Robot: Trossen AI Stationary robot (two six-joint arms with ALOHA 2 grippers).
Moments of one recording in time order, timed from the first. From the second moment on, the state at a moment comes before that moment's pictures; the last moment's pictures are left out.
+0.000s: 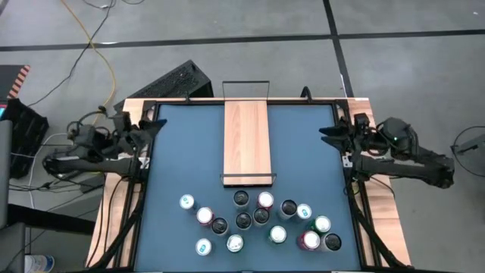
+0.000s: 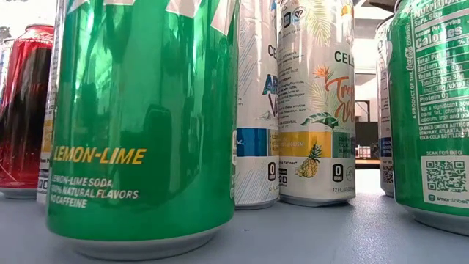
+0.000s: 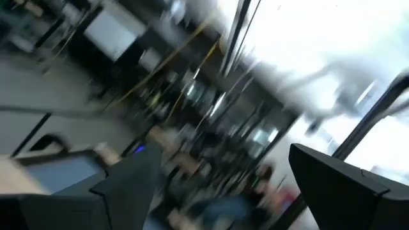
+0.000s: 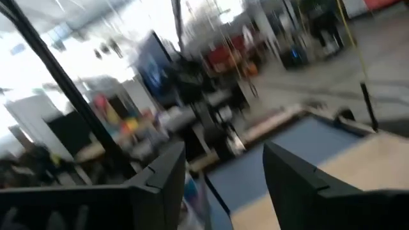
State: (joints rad) left arm -0.01 0.26 0.56 0.10 -0.30 -0.63; right arm -0.24 0.28 0.61 -0.26 -0.12 0.51
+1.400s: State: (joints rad) left arm -0.07 0.92 1.38 -0.64 -0.26 -0.31; right arm 0.58 1.13 1.17 -0.86 -0.28 1.06
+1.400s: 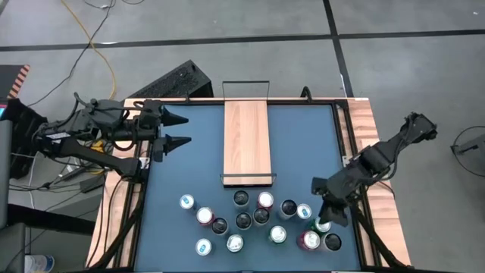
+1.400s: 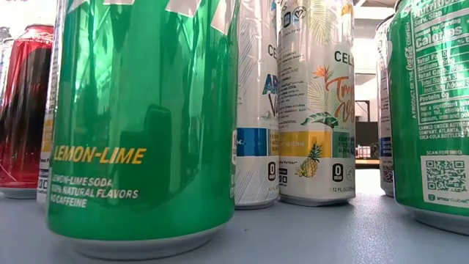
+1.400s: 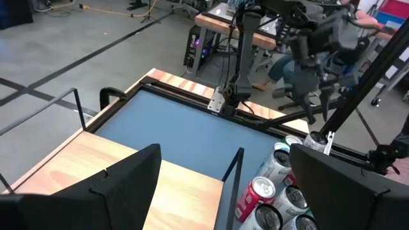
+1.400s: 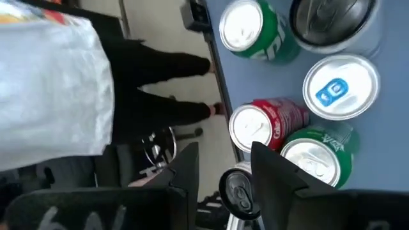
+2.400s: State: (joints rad) left arm -0.07 0.93 1.38 -0.66 -0.26 -0.33; right arm 0.54 1.59 1.81 -1.46 0.18 0.39
